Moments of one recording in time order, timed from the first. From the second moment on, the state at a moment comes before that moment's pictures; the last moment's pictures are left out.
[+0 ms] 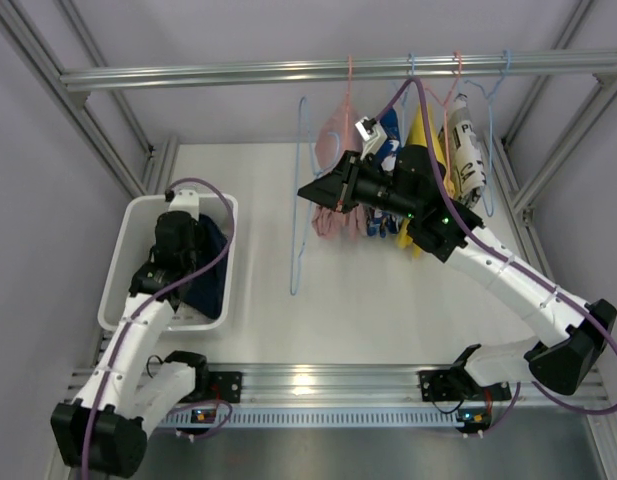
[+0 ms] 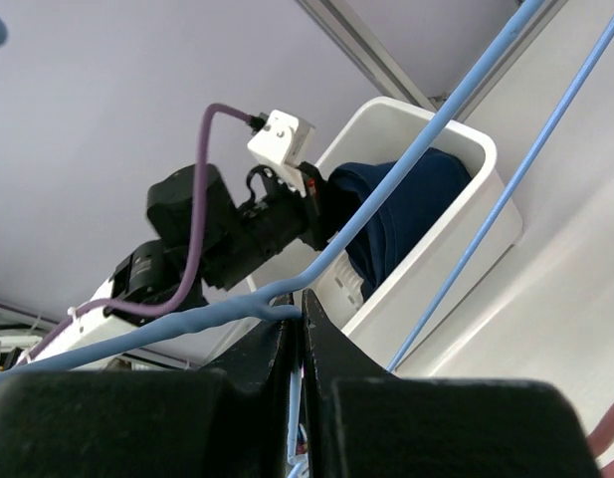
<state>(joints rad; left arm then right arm) -0.20 0.88 0.77 -0.36 -0.47 0.12 0.75 1.31 1.37 -0.09 -0.36 0.73</state>
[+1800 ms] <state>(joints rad) -0.40 1.04 1.41 -0.86 0.49 -0.03 0.86 1.51 1.53 -0.13 -0.19 0.84</state>
